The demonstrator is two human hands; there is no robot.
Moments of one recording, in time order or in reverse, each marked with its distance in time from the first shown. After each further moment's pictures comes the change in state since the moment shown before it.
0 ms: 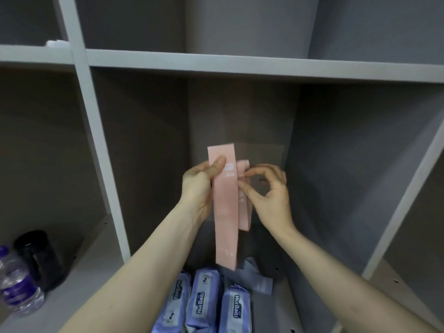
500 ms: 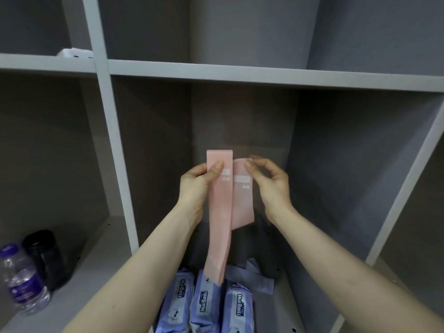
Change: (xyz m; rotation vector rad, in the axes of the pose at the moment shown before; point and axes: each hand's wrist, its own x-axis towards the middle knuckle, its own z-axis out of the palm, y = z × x) left_hand -0.004 0.005 -0.020 0.270 0.055 0.137; right_hand 0.018 -0.034 0.007 0.471 0.031 0.366
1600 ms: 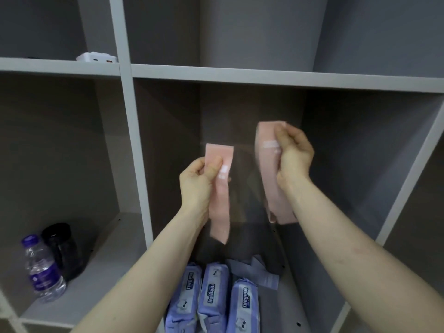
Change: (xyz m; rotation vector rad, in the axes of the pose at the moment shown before) left_hand -0.034 0.020 -0.005 -0.022 0.114 0.135; right_hand 0.020 -0.051 0.009 0.319 0.298 -0.040
